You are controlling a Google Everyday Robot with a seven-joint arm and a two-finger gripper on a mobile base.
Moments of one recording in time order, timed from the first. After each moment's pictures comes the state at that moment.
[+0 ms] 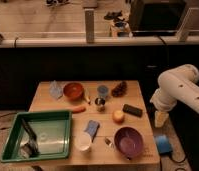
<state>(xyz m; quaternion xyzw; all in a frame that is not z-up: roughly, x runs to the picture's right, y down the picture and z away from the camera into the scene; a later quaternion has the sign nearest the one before) 0.282 0.108 0.685 -0.28 0.02 0.02 0.96</state>
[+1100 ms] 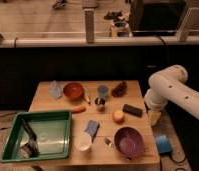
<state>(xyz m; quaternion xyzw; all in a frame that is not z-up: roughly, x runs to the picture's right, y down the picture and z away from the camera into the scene) 0.245 0.105 0.710 -0.27 0.00 -0.02 0.96</state>
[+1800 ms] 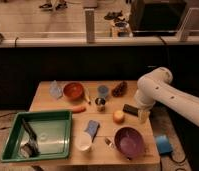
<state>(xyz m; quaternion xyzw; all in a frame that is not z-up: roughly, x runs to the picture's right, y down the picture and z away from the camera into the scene) 0.210 0.106 0.743 -0.27 -0.02 -0.06 0.96</state>
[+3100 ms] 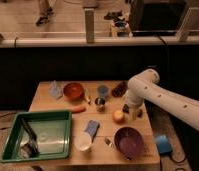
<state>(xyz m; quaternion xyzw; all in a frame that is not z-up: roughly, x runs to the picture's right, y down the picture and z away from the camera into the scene) 0.164 0.102 0.784 -0.25 -0.09 -0.14 0.95</state>
